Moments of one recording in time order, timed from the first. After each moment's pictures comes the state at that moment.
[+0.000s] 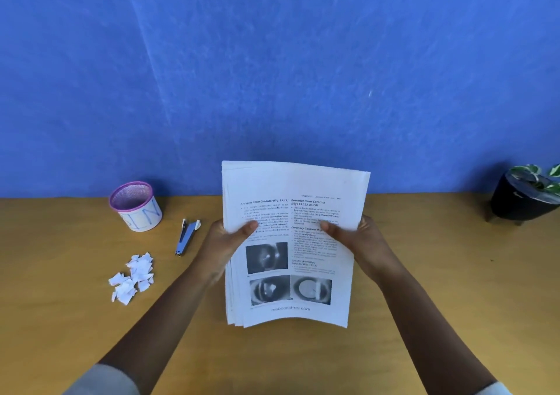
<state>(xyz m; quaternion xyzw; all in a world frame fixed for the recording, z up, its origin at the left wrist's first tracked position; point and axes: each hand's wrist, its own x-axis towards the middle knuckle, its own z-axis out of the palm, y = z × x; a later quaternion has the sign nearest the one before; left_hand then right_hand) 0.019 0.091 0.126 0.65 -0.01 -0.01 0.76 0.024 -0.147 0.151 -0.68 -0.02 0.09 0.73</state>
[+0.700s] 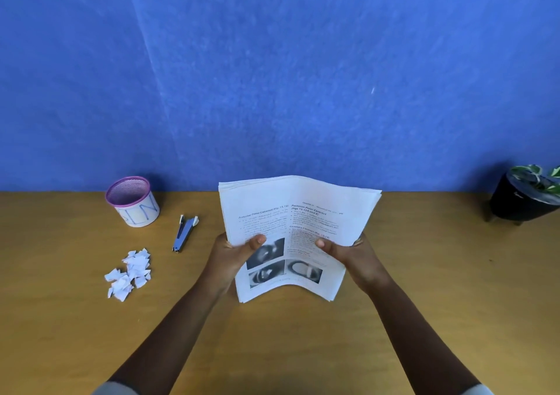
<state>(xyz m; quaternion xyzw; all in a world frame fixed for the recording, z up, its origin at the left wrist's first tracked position) 0.008 0.078 0.095 0.64 -0.01 0.03 0.76 0.018 -0.147 0.120 -0.66 -0.06 0.09 0.74</state>
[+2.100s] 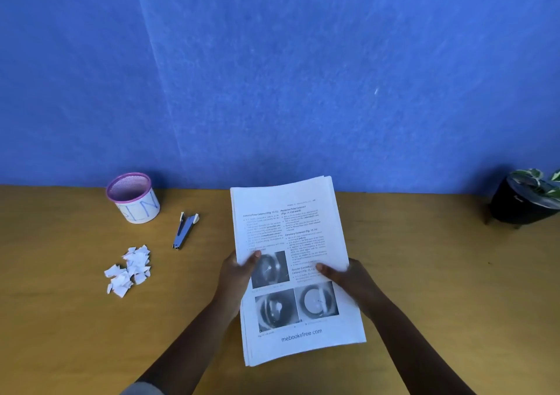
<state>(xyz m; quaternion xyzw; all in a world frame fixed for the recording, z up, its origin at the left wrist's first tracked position) -0.001 0.062 0.047 0.66 0.16 0.01 0.74 0.009 -0.162 0.066 -0.77 0.10 0.16 0.60</state>
